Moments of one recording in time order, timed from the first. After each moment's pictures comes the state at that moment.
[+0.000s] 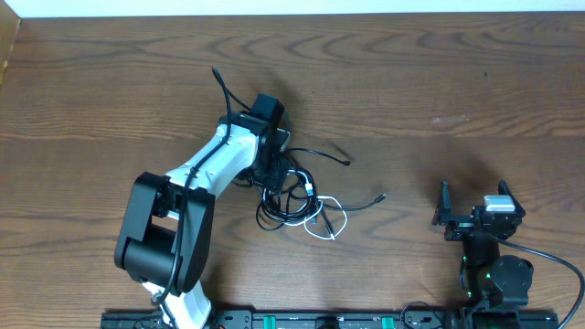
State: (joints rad) left arm -0.36 1.87 1.19 -0.85 0.06 0.02; right arm 0.00 0.01 0.01 -0.07 0.03 -0.05
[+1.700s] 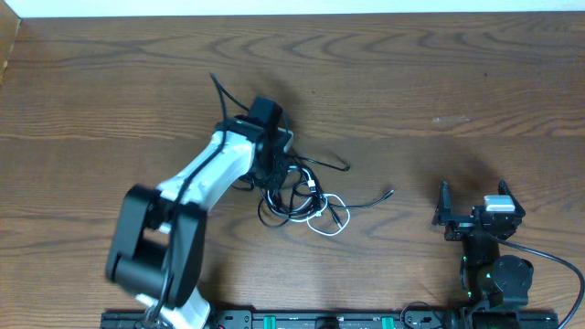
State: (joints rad) left arm -0.37 1.80 1.14 -0.81 0.14 0.02; right arm 0.00 0.01 0.01 -0.07 0.03 -0.05
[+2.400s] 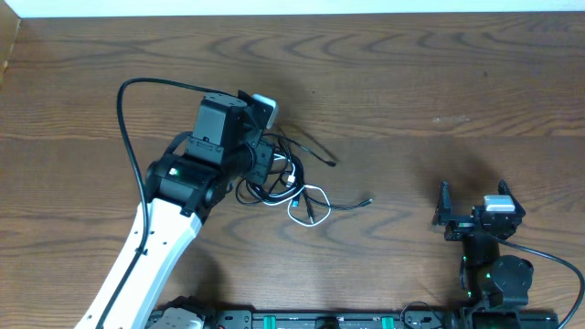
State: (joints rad) left arm -0.37 1.25 1.14 -0.80 0.13 0.02; right arm 0.00 0.01 0.01 -0.07 0.03 -0.05
